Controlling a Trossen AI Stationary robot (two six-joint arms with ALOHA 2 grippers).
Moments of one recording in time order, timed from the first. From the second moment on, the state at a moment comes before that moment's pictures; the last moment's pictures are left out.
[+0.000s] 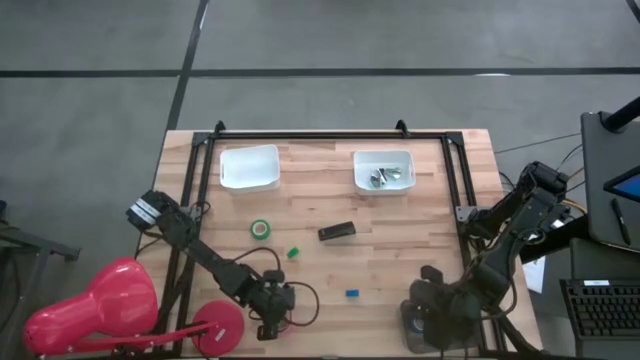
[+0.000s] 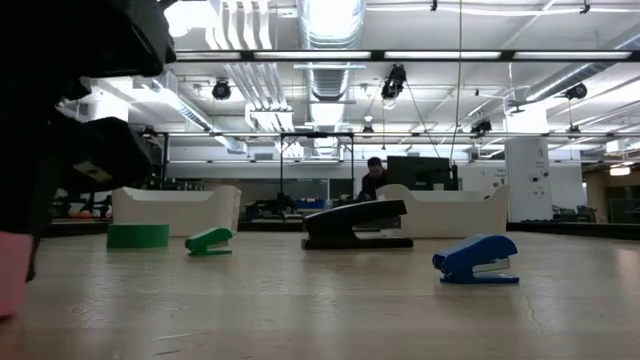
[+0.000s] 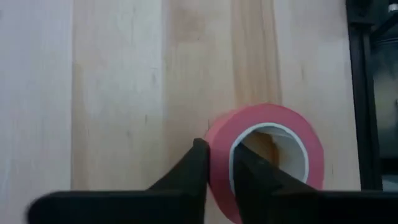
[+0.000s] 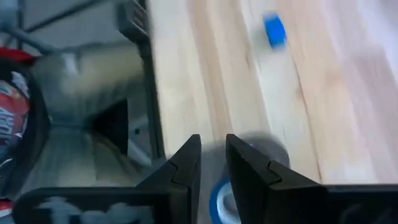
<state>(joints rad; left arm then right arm) -0.65 1.78 1.00 -0.21 -0.04 -0.67 0.93 1.43 1.10 -0.68 0.30 1.12</state>
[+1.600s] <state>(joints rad) -0.53 1.65 1.05 0.81 -0.54 0.39 0.73 1.44 0.83 0.52 0.63 0.05</state>
